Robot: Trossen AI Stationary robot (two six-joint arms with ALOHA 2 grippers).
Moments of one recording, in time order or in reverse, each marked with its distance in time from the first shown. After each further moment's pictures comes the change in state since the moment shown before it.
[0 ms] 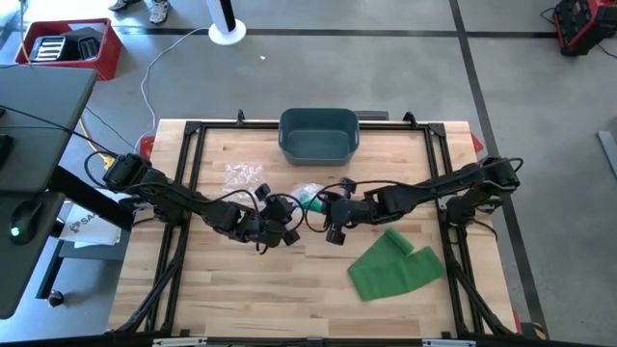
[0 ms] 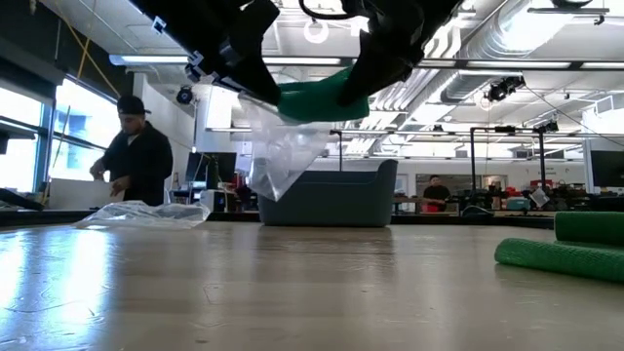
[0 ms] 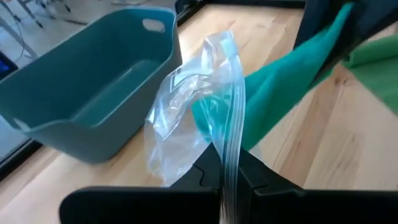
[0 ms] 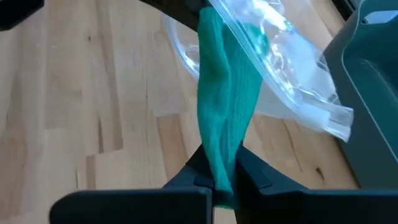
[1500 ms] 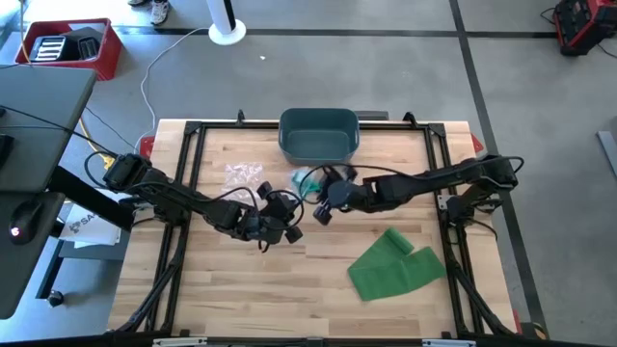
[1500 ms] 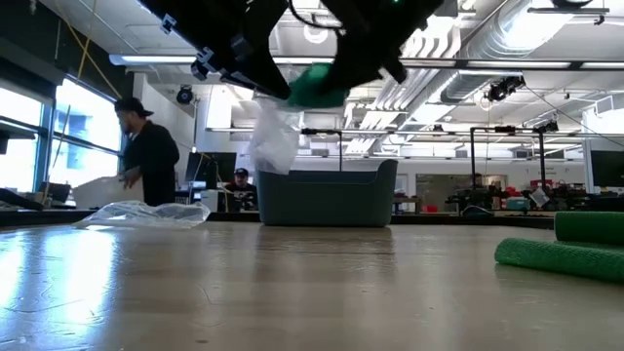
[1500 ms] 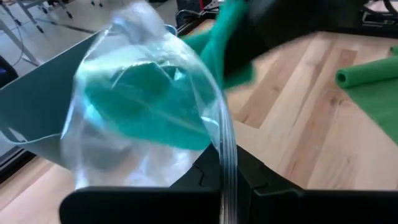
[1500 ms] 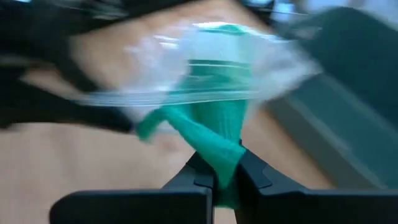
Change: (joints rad) left arm 0.011 0.000 0.000 0.063 -0.003 0.018; right arm -0.091 0.002 0.018 0.119 0.111 0.174
